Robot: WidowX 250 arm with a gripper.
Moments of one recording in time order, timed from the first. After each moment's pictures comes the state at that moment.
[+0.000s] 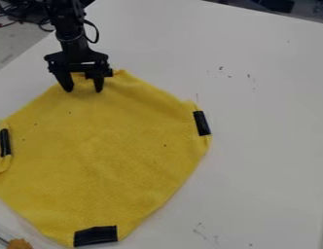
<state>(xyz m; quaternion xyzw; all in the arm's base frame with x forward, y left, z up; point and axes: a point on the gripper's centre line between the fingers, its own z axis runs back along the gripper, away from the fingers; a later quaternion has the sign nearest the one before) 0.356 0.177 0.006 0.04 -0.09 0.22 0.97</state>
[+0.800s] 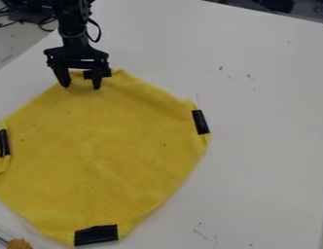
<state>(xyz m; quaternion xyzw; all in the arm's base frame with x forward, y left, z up) 0.360 0.186 0.014 0.09 -0.07 0.21 0.97</state>
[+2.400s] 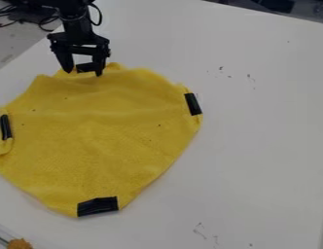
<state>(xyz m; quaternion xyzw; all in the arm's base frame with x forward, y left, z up) 0.382 0.178 0.032 0.04 -0.08 0.14 0.99</state>
